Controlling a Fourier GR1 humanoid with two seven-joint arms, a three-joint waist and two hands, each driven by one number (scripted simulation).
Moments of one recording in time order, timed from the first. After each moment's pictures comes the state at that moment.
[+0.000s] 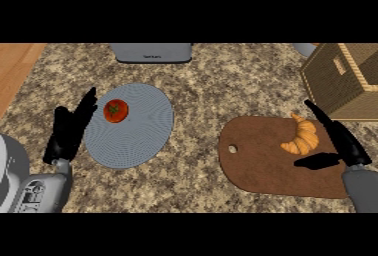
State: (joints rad) left arm -0.20 0.20 0.05 -1.42 -0.12 -0.01 0.26; right arm -0.26 -0.34 -0.17 -1.03 0.57 0.13 -0.32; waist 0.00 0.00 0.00
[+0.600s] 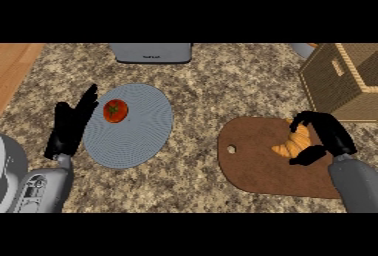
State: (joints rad) left arm -0.24 0.19 0.07 -1.39 -0.13 -0.02 0.25; right arm -0.33 -0.34 -0.09 -0.97 0.76 -0.02 -0.32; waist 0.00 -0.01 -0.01
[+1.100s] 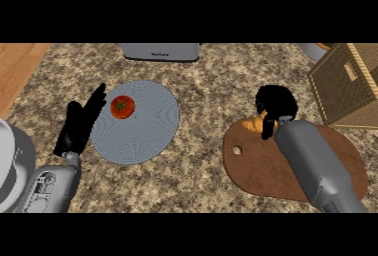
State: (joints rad) left arm -0.26 0.18 0.04 -1.36 -0.15 -0.02 0.23; right arm -0.67 -0.19 0.12 -0.78 1.12 0.07 0.23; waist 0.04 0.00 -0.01
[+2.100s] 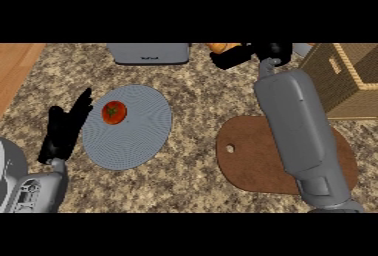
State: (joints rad) left arm -0.21 0.21 0.09 -1.39 -0.12 -0.03 0.24; right arm -0.97 -0.03 -0.12 -1.08 0.87 -0.02 0.44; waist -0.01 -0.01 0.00
